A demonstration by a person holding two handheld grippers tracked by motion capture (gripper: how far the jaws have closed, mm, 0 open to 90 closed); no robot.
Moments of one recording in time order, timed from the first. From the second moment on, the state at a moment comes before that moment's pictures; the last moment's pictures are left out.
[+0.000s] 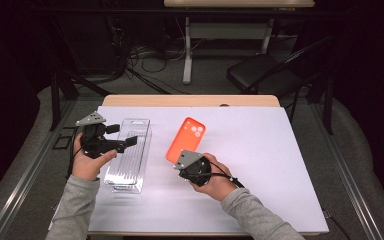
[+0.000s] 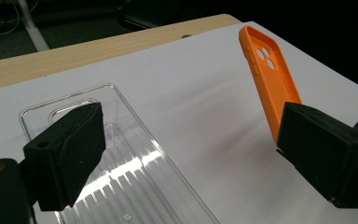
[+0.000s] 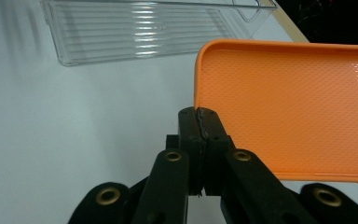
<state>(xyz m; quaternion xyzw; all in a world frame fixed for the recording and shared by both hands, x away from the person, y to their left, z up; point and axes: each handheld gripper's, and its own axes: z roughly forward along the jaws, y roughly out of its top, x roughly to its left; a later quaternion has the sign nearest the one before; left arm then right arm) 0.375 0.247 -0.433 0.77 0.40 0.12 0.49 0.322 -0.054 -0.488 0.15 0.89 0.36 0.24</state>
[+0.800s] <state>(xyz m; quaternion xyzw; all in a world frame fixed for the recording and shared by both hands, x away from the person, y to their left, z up) 0.367 0.234 -0.429 0.77 0.38 0.11 0.50 0.284 -0.058 -0.490 0.11 0.87 0.37 0.31</state>
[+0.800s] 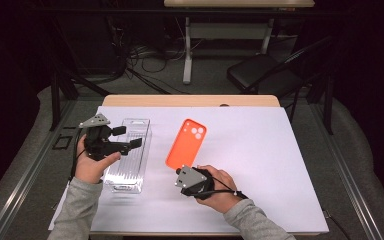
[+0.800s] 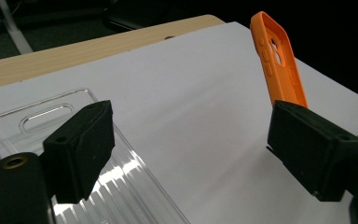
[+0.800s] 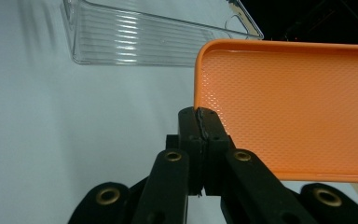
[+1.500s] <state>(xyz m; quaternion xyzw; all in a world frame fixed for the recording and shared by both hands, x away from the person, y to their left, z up) 0.362 0.216 -0.428 0.78 0.36 0.09 0.50 0.271 -0.050 -0.500 0.09 0.87 0.36 0.33</state>
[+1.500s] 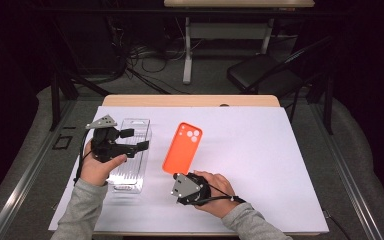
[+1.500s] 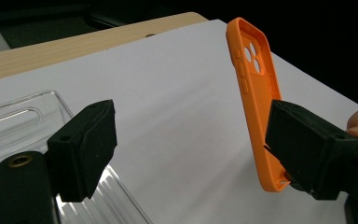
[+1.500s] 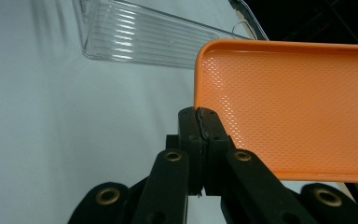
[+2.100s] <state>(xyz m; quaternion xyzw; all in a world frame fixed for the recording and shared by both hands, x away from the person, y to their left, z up) 0.360 0.196 -0.437 0.78 0.37 0.03 0.50 0.268 -0.046 -0.502 0.07 0.87 0.36 0.33</state>
